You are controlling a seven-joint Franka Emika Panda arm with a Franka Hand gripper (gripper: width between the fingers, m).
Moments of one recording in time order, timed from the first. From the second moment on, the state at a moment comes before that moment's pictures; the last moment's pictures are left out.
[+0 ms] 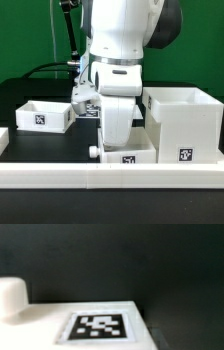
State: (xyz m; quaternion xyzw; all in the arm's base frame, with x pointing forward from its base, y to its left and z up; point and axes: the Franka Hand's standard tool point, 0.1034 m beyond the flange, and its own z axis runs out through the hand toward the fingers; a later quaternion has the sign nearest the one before) arm 0.544 -0.018 0.009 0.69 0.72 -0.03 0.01
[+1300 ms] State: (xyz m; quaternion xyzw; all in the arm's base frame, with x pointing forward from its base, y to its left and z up) arm 0.547 0.004 0.008 0.71 0.70 -0.02 0.02
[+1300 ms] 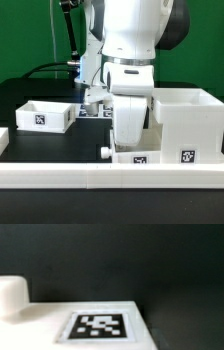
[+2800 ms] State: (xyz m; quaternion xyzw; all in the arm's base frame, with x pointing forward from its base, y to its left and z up) arm 0.553 -0.042 0.069 0.70 0.71 -0.04 0.01
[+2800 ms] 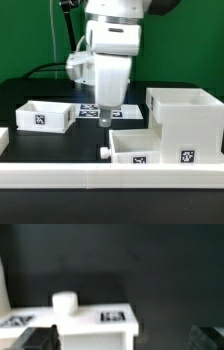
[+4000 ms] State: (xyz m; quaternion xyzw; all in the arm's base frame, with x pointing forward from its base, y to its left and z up) arm 0.561 -0.059 0.016 0.70 0.71 0.02 -0.09
